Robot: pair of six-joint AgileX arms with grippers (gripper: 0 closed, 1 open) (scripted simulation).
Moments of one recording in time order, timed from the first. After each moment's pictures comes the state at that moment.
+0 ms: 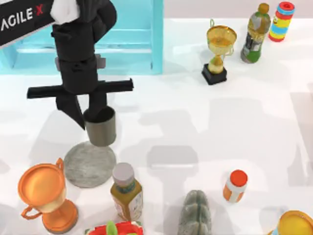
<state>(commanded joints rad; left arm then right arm) -0.39 2.13 1.78 -1.43 0.06 -0.52 0.00 0.00 0.00 0.00 0.00 0.00</state>
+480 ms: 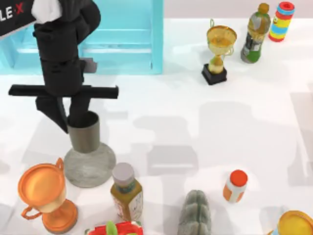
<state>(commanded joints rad) -0.34 2.07 1.71 -1.46 0.04 -0.32 0.00 0.00 0.00 0.00 0.00 0.00</state>
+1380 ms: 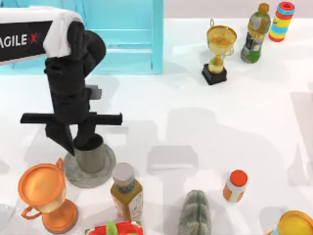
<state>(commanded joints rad) -0.36 2.10 1.49 -1.21 0.05 -0.34 0.00 0.00 0.00 0.00 0.00 0.00</state>
